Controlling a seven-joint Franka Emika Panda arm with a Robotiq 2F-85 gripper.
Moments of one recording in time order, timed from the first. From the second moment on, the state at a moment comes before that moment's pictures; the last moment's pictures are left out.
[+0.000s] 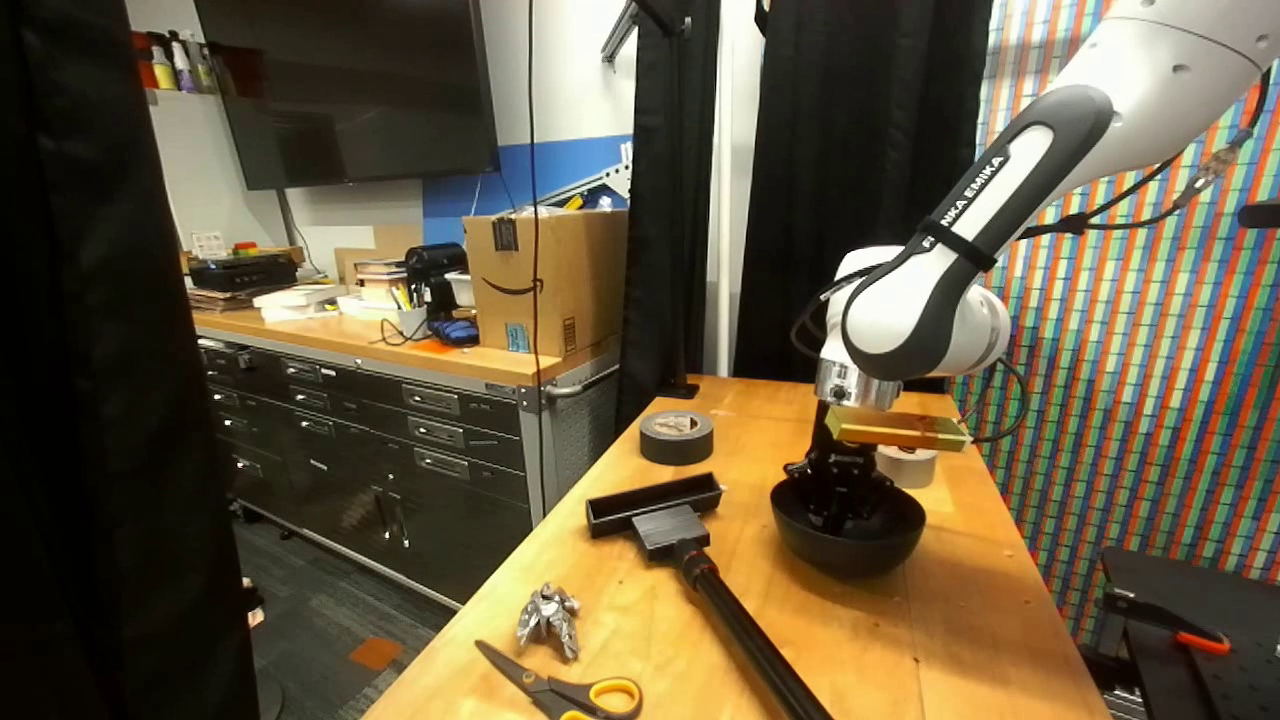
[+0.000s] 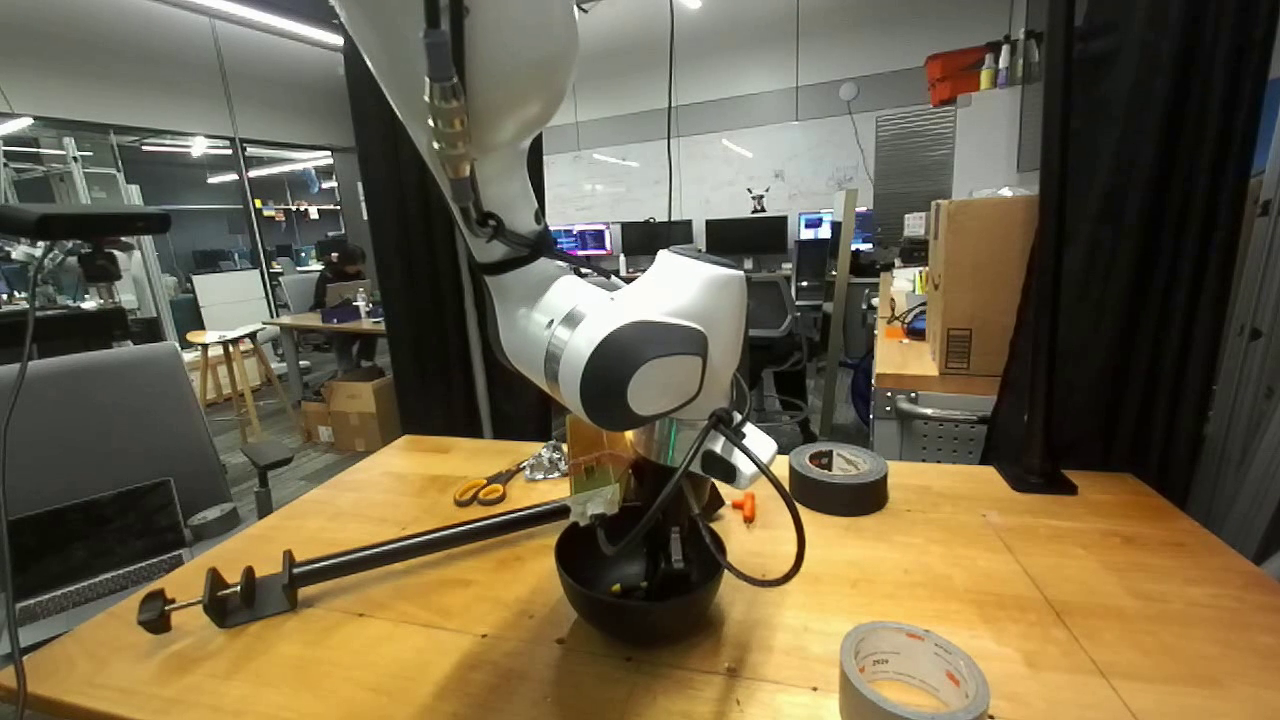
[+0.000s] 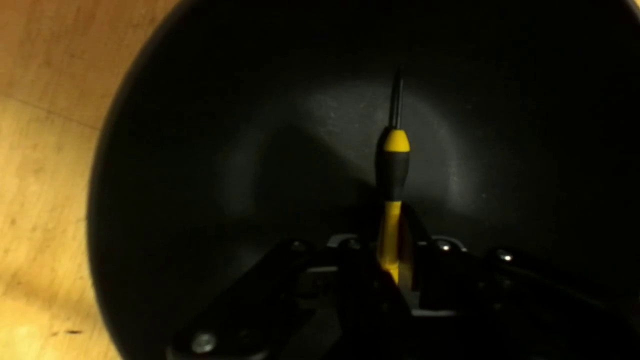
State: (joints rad) arm 0.04 0.29 -0.03 -2.35 0.43 2.65 0.54
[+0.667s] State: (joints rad) arm 0.01 0.14 -0.04 -2.36 0.43 2.52 0.53
